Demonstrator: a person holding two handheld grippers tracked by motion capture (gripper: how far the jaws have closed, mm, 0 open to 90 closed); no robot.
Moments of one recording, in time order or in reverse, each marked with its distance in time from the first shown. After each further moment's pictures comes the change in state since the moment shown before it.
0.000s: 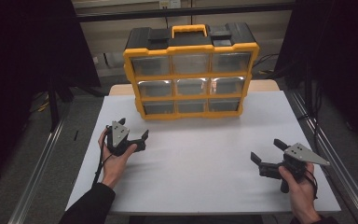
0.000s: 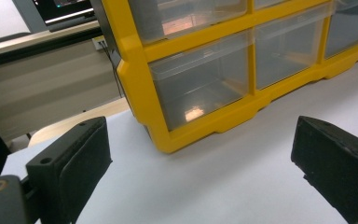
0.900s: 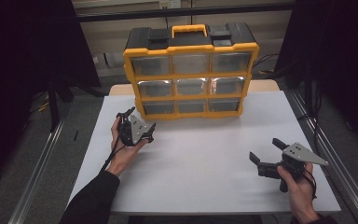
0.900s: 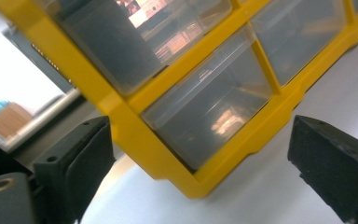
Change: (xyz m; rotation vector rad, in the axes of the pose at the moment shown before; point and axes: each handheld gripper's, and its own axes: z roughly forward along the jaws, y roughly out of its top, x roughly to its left) left arm -0.012 0.012 0.041 -0.028 0.052 0.420; right arm 0.003 0.002 0.002 -0.007 0.005 -0.016
